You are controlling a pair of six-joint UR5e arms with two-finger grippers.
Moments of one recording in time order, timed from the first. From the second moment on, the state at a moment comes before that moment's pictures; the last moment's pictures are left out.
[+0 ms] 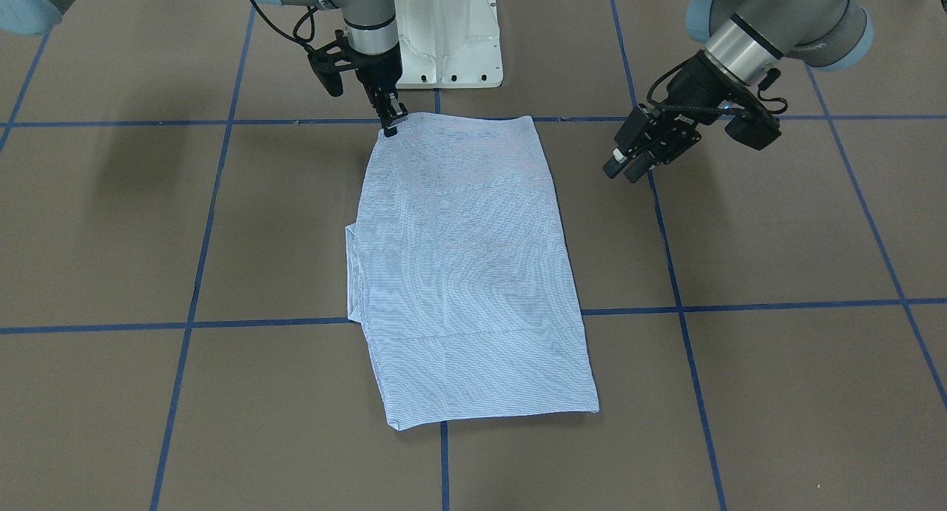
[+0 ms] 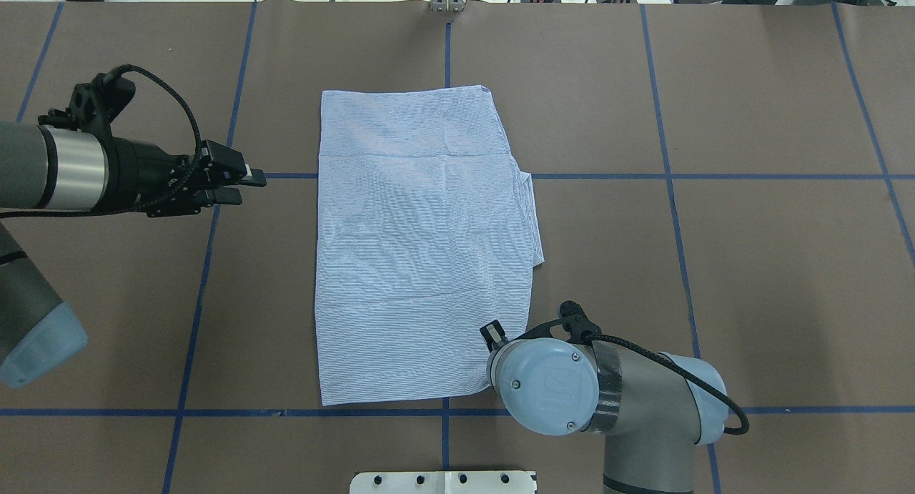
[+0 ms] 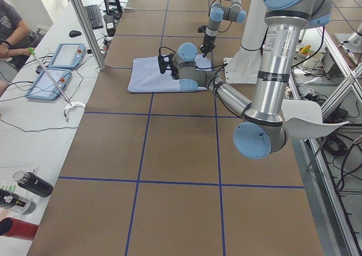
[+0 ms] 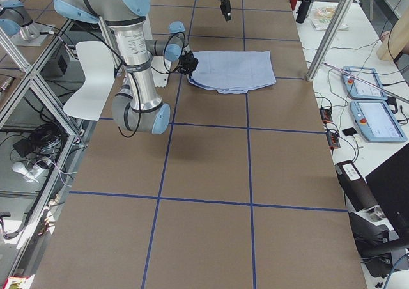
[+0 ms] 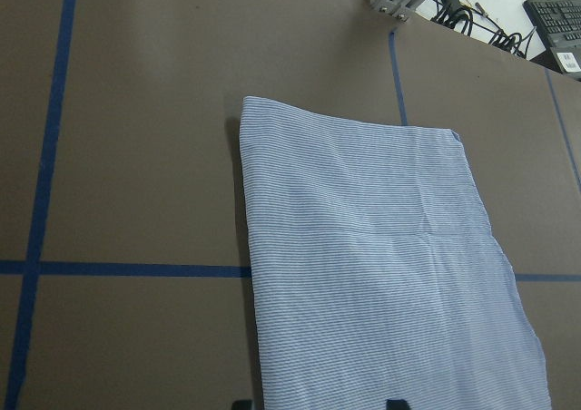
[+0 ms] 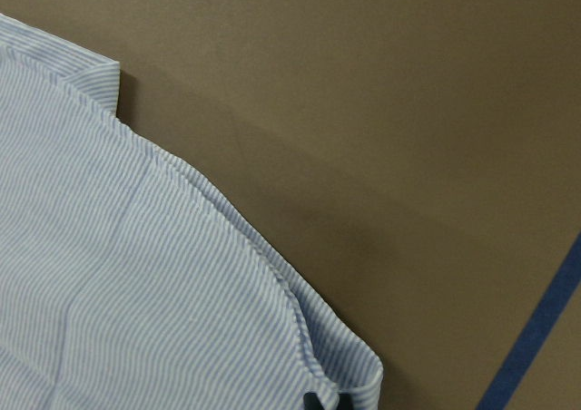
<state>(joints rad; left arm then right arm) -0.73 -1.73 -1.95 -2.41 -1.96 -1.71 0.18 -1.08 1.94 -1.62 1.53 2.51</state>
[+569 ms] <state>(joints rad) -0.26 -1.63 -2.00 -2.39 -1.47 -2.02 0.17 -1.10 1.95 -1.62 1.53 2.51</state>
